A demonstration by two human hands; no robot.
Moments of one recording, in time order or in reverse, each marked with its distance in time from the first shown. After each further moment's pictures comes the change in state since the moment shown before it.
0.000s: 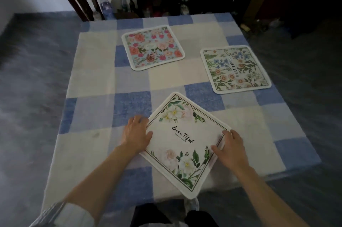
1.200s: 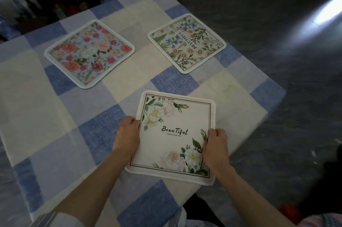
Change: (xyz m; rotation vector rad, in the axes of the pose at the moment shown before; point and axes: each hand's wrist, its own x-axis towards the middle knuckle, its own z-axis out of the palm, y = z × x) left_hand 0.088 -0.012 0.016 -0.080 -0.010 0.409; right_hand -0.053 -0.075 0.068 0.209 0.227 0.467
